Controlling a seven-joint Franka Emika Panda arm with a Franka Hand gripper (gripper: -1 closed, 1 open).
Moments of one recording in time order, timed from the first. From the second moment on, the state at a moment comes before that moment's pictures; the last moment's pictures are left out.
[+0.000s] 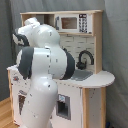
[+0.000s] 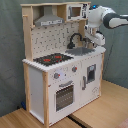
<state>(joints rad) -1.61 0.41 2.40 -1.93 -0.56 1.46 0.40</state>
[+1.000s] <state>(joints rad) -1.61 0.34 2.26 -1.93 -0.56 1.64 0.22</state>
